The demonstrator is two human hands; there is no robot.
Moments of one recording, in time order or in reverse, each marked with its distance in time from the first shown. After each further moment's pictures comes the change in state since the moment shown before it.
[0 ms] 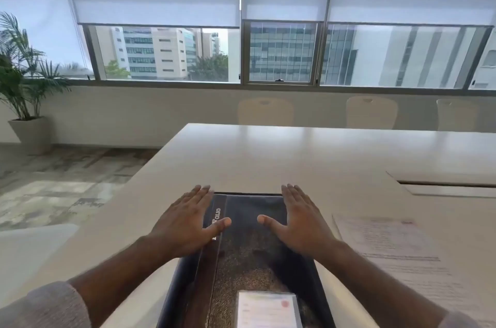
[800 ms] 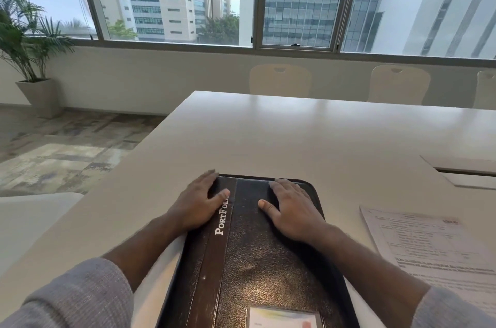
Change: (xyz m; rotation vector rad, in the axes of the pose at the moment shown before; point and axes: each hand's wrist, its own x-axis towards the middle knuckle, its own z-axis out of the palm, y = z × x) left_hand 0.065 -0.047 0.066 -0.389 -0.035 -0.161; right_hand 0.061 -0.001 0.057 0.006 -0.179 -0.101
